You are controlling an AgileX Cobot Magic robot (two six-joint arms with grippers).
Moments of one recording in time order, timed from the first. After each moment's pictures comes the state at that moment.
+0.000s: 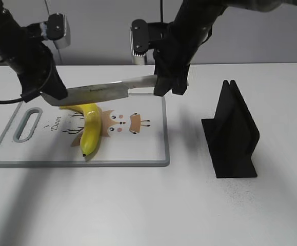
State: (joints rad) left arm -0.16 1.94 -1.47 -0.45 0.99 1.54; right arm 0.47 2.19 -1.87 0.24 1.00 -1.26
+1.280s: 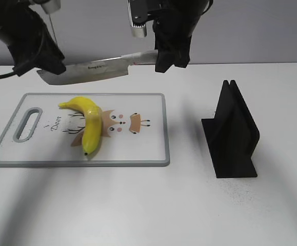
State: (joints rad) left arm -0.16 1.81 -1.48 -0.50 0.96 1.53; right arm 0.48 2.27 -2.18 0.18 1.22 -1.24
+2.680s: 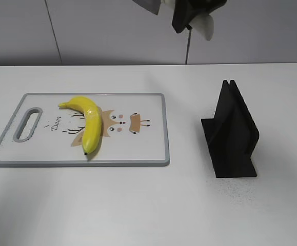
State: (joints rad) left arm -0.01 1.23 -1.31 -0.23 1.21 0.43; right arm 0.48 1.95 -2.00 0.14 1.23 -0.08
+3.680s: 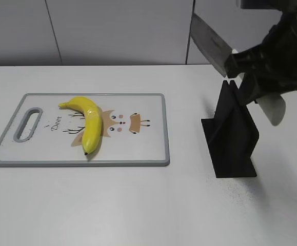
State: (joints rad) left arm -0.01 0.15 -0.55 -0.22 1.18 0.32; right arm 0.48 1.44 -1.17 0.01 0.95 0.28
